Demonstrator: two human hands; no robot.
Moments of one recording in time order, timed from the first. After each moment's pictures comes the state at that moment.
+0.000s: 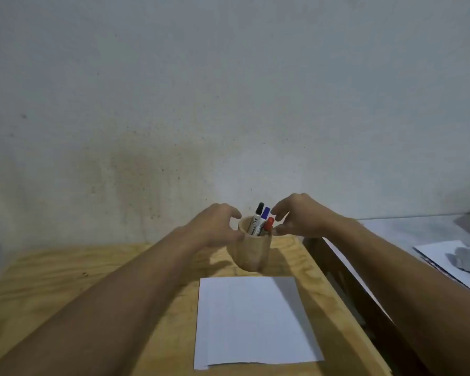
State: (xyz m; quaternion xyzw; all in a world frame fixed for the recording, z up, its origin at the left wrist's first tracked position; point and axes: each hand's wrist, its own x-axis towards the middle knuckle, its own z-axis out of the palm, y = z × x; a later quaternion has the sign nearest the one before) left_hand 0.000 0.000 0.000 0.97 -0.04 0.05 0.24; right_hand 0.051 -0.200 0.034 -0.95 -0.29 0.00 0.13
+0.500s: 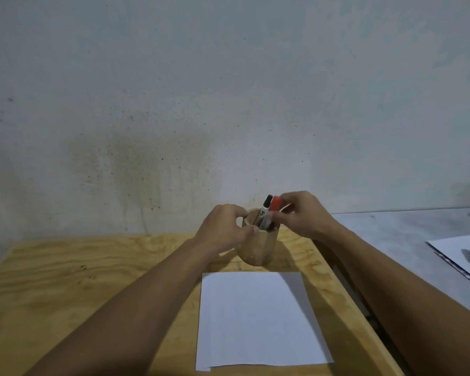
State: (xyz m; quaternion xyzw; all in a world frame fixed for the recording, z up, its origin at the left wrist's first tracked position) left_hand 0.001 -0.011 -0.025 0.93 -0.01 0.13 0.35; right_hand 0.062 -0.192 0.000 -0.91 -0.24 -0.05 0.34
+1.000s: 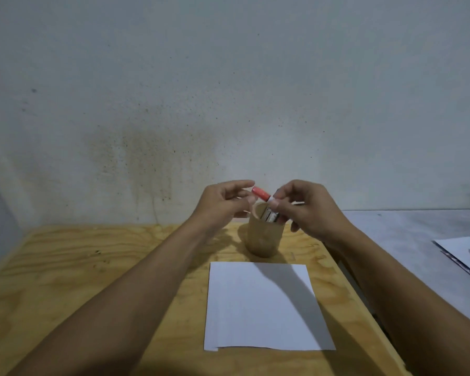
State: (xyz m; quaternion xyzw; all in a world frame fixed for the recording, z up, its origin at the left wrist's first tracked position) left_hand -0.030 0.009 0.002 0.71 -0.03 0.12 0.69; right_hand -0.002 -0.181 0.030 -0.83 -0.25 -0.01 0.51
